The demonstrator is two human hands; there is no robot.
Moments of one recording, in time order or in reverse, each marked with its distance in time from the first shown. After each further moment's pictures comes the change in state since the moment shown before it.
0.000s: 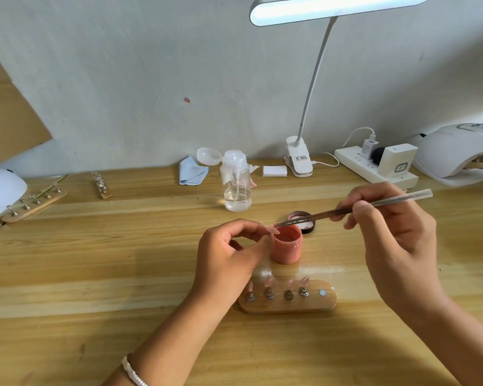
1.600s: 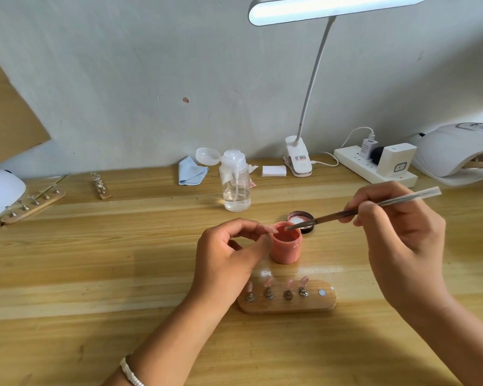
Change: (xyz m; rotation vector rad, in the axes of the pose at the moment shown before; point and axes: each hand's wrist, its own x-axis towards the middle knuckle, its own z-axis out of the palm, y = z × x) left_hand -0.001 0.003 0.000 -0.014 -0.005 0.006; right_hand 0.000 -0.002 -0.003 -0.098 0.083 0.017
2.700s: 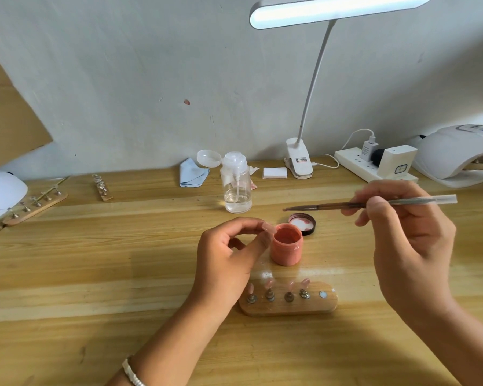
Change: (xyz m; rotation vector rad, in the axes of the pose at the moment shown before) left_hand 0.003 -0.003 0.001 -0.038 0.025 0.059; right_hand -0.001 -0.002 0.000 0.081 0.036 -0.050
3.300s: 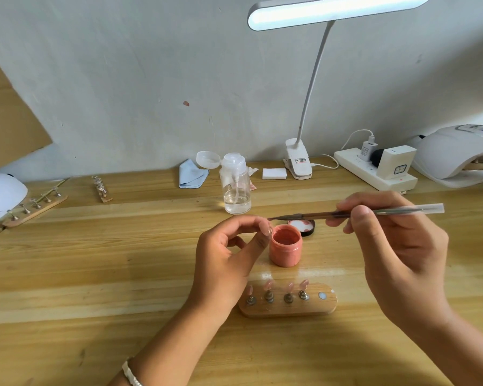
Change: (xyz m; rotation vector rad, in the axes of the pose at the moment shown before) left_hand 0.002 -0.005 0.001 -0.034 -0.020 0.116; right_hand -0.008 -0.010 0.004 0.003 -0.110 -0.050
